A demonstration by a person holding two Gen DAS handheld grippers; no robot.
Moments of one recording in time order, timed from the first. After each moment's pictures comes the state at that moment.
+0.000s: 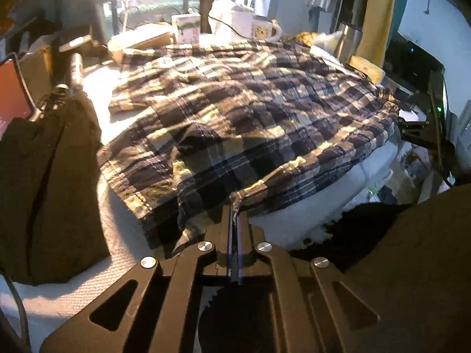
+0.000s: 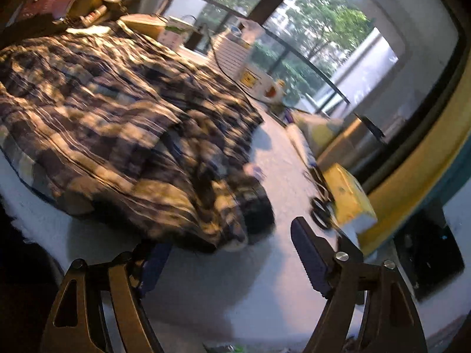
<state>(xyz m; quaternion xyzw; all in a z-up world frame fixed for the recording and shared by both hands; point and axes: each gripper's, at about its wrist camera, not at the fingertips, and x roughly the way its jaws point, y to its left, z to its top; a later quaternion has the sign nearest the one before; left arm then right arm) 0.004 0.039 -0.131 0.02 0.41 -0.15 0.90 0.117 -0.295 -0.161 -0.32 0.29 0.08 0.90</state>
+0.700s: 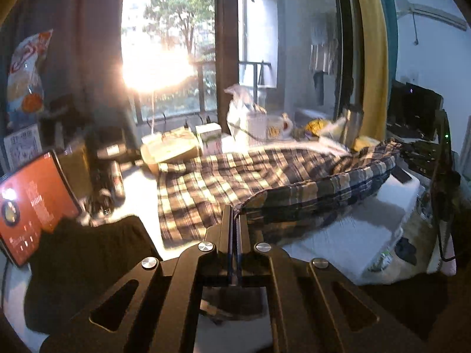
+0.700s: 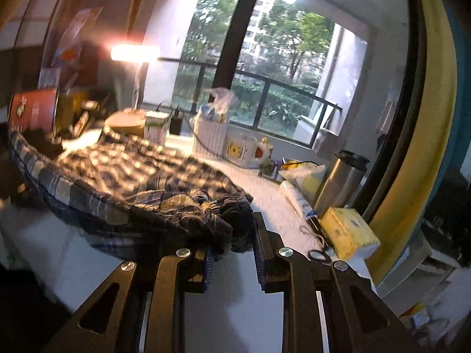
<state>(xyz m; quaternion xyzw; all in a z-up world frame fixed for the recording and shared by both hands) 0.018 0.063 0.000 0.03 0.23 -0.11 0.97 0.120 -0.301 -0.047 -0.15 0.21 0.11 0.96</state>
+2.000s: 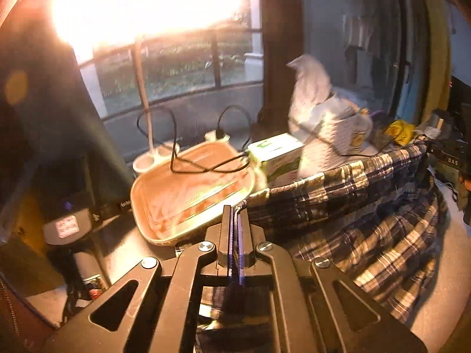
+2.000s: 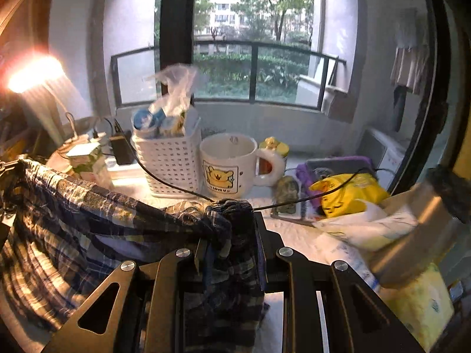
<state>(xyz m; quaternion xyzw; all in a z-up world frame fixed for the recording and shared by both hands) 0.323 0.100 -0.027 0.05 0.31 -0.08 0.95 0.409 -0.271 -0.073 -0.06 0.31 0.10 0.95</state>
